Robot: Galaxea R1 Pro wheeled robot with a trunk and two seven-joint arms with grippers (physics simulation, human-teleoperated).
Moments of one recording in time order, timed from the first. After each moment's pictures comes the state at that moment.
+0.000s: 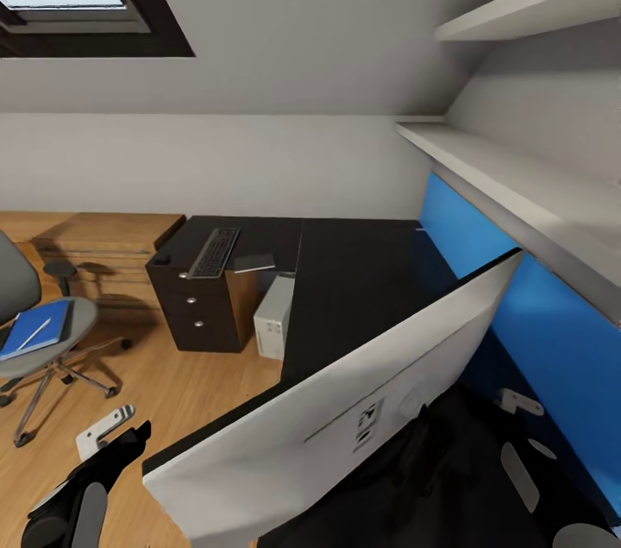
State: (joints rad) left arm -0.14 -0.11 0.45 -1.49 0.25 0.55 0.18; right arm -0.49 -0.20 -0.23 -0.65 -0.32 0.00 0.06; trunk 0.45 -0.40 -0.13
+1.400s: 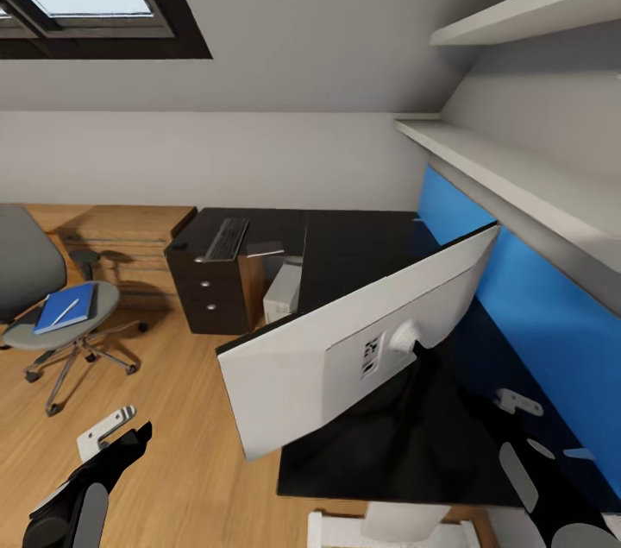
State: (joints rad) left arm -0.14 -0.11 0.45 -1.48 0.25 0.55 0.18; right arm -0.49 -0.19 -0.23 -0.65 -0.32 0.00 0.05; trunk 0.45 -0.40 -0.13
